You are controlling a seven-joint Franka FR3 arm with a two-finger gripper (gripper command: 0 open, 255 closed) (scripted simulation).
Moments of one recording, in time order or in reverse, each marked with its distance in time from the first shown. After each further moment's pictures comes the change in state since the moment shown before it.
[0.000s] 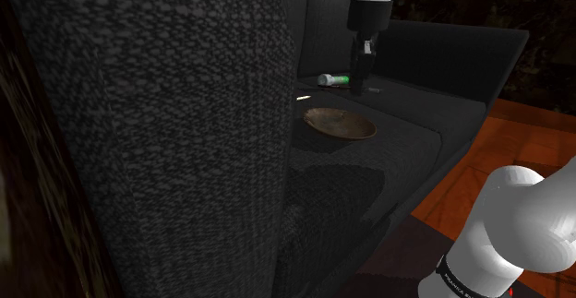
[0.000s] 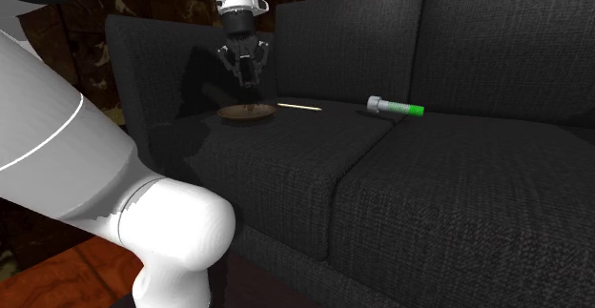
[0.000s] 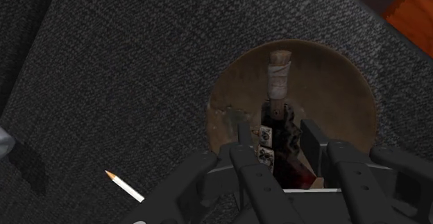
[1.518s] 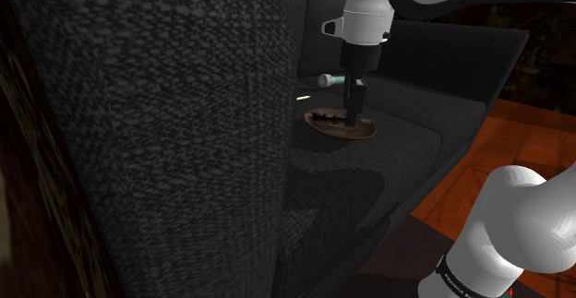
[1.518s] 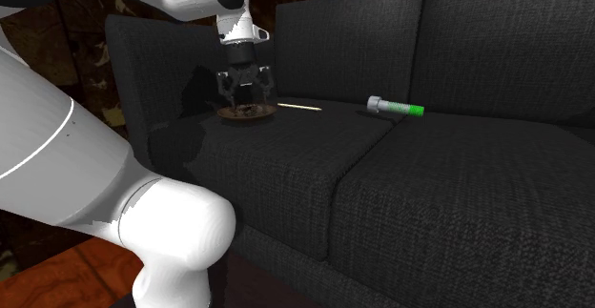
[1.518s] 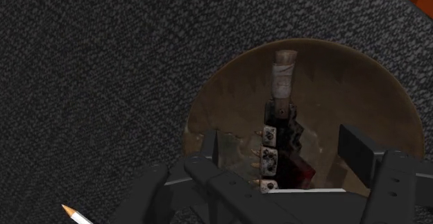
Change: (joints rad) arm 0.011 -0.050 0.006 -0.218 0.011 0.167 0.017
